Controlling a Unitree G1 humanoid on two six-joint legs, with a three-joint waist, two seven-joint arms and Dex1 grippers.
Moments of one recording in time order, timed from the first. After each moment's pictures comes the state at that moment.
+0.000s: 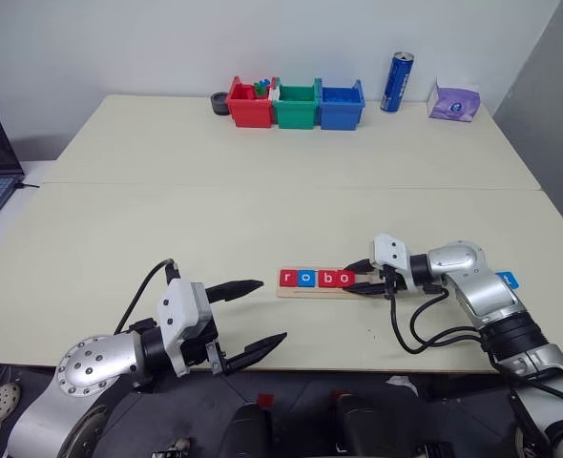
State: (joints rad) left arm 0.21 0.70 0.13 -0.71 -0.60 0.37 -0.84; right arm -0.57 -0.57 0.29 0.28 0.09 0.09 1.22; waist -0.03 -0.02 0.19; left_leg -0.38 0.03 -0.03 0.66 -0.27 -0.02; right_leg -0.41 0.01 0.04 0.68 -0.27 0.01
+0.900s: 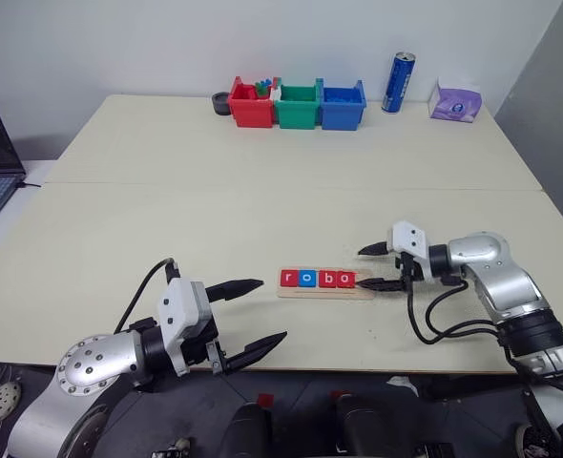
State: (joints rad) left arm 0.21 0.70 0.13 -0.71 -0.60 0.37 -0.84; right arm -0.54 -0.64 0.22 0.22 0.12 0.14 1.24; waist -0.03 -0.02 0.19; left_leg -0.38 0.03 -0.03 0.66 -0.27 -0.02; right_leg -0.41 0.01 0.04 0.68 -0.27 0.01
